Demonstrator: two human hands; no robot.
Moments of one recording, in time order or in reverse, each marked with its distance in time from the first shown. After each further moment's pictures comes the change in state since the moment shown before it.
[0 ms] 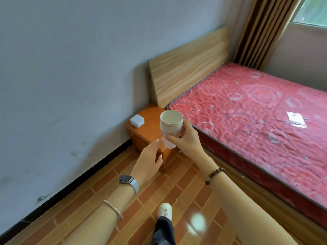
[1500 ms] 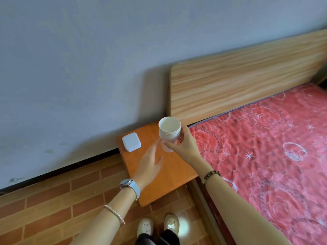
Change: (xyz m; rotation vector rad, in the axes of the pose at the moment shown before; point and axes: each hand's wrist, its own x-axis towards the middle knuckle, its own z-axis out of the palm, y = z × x) left_hand 0.448 -0.155 0.114 -0.320 0.204 -0.515; right_hand 0.517 0.180 0.053 0.002 -0.489 0.001
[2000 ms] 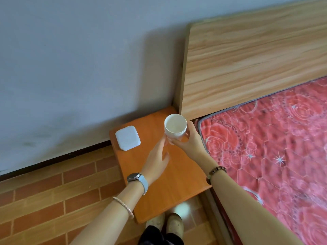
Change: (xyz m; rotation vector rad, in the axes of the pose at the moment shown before) left_hand 0.125 -0.132 0.060 -0.046 -0.056 -0.164; right_hand 0.126 0.159 0.062 0.001 -0.090 0.062
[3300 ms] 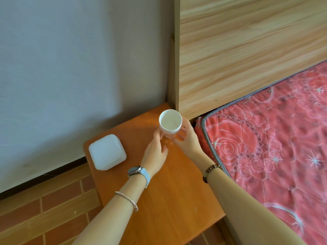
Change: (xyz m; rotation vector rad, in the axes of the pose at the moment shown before) left_hand 0.144 -0.113 0.055 0.193 0.035 0.008; right_hand 0.108 0.161 0.050 0.058 0.098 -0.041
